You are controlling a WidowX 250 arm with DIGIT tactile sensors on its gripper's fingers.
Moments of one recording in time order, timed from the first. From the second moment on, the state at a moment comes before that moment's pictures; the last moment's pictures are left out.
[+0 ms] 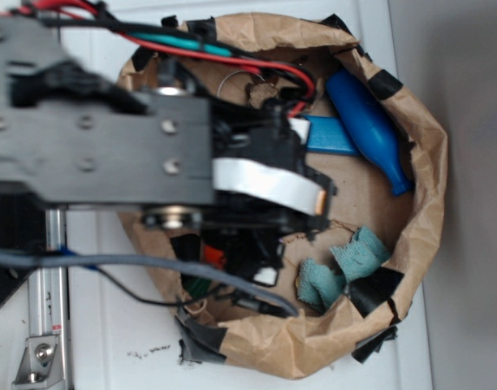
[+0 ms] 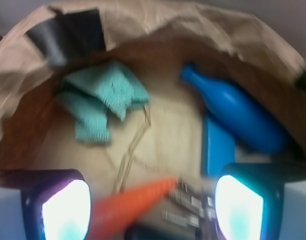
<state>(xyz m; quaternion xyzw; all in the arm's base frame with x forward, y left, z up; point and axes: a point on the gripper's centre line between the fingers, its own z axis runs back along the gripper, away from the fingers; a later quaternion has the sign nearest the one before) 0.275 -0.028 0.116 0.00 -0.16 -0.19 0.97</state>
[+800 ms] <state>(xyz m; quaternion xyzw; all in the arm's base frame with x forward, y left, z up) 0.298 -0.087 0.053 -0.01 -0.14 -0.29 0.95</state>
